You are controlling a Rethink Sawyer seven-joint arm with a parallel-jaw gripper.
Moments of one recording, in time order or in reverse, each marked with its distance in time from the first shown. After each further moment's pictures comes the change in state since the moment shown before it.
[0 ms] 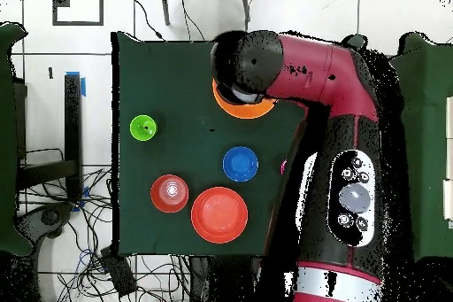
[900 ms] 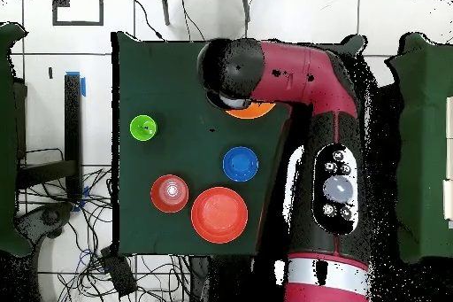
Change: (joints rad) arm 0.004 0.005 0.048 0.038 -0.049 -0.007 0.000
